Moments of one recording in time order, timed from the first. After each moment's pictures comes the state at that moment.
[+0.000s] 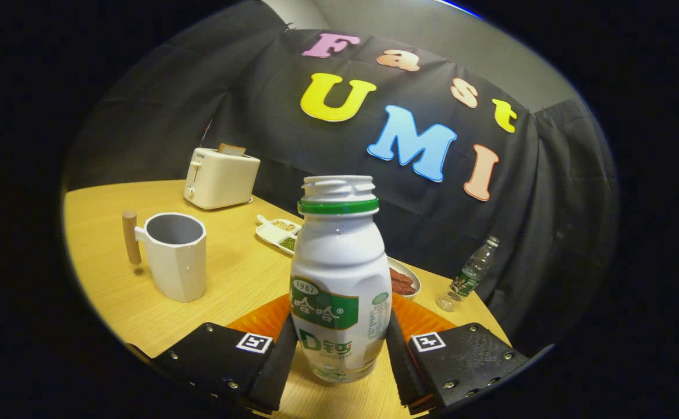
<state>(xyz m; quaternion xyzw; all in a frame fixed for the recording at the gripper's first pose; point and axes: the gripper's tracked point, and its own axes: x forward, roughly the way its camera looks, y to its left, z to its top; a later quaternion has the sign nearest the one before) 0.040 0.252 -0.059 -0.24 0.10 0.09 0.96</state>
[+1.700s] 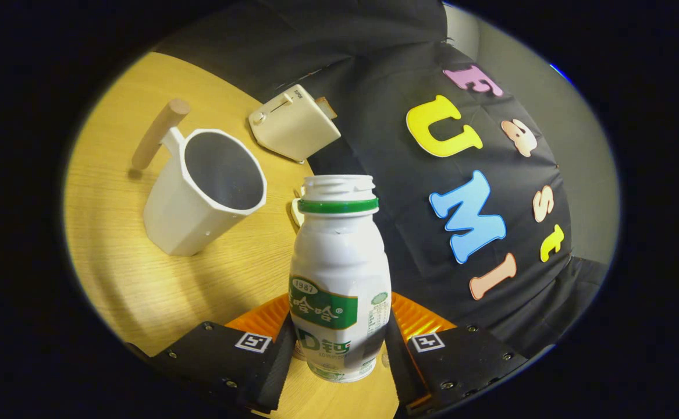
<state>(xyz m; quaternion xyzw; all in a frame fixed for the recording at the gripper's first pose) 0.068 0.309 -0.068 -0.54 0.07 0.13 0.83</state>
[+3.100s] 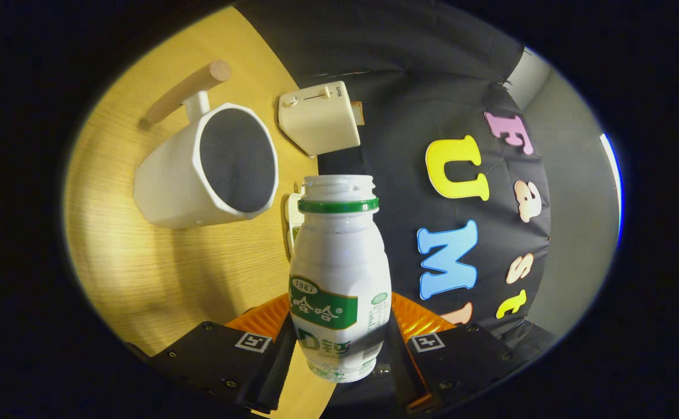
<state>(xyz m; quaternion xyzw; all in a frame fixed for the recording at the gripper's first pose) 0.080 0.324 -0.046 -0.67 0.02 0.11 0.73</state>
